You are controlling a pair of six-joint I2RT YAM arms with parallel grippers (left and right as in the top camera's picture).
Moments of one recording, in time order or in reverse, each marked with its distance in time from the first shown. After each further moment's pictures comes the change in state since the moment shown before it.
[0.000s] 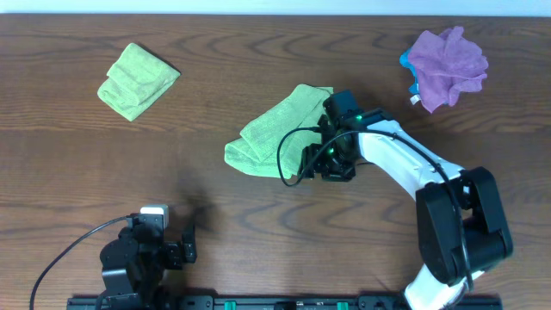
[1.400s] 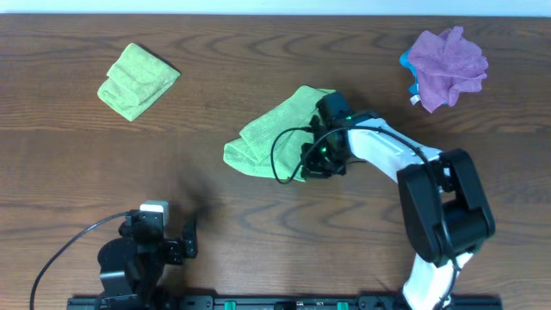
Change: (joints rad) left arm 0.000 0.000 -0.002 0.116 0.053 -0.013; right arm 0.000 0.098 0.010 0.079 -0.031 -0.015
